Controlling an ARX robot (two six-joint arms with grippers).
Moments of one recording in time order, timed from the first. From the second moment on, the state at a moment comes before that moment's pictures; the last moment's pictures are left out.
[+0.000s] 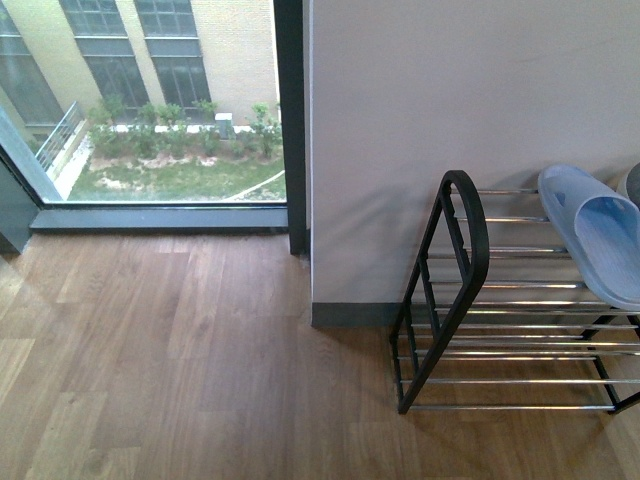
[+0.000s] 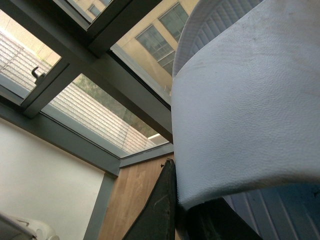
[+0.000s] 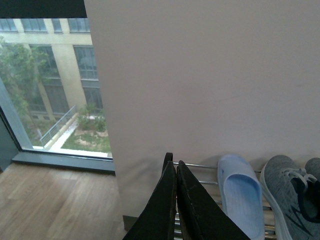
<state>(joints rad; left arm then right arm) -0.25 0.49 0.41 -0.08 -0.54 0.61 0.00 0.17 0.02 0.17 0.00 -0.01</state>
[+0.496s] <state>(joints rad) -0.25 0.49 0.41 -0.08 -0.54 0.61 0.00 0.01 0.02 0.00 0.00 -0.01</state>
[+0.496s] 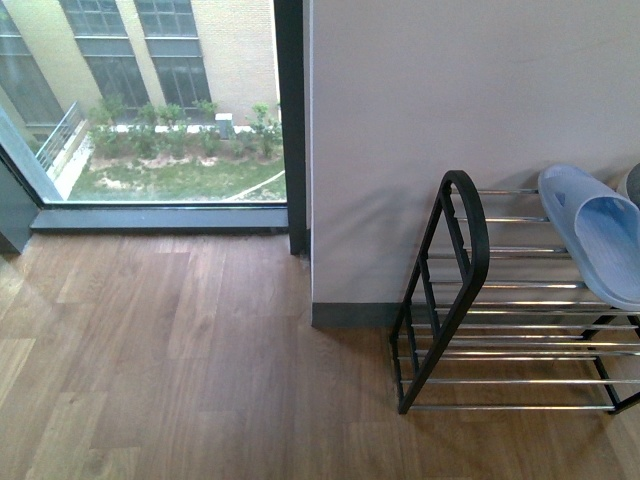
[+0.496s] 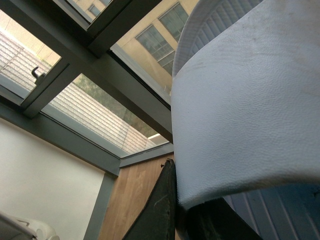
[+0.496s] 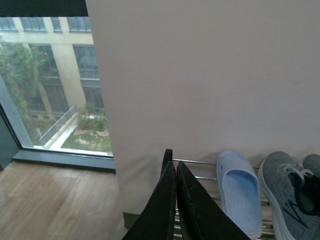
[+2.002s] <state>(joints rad) -0.23 0.59 0.51 -0.31 -0.44 0.37 0.00 0.00 0.02 0.00 0.00 0.00</state>
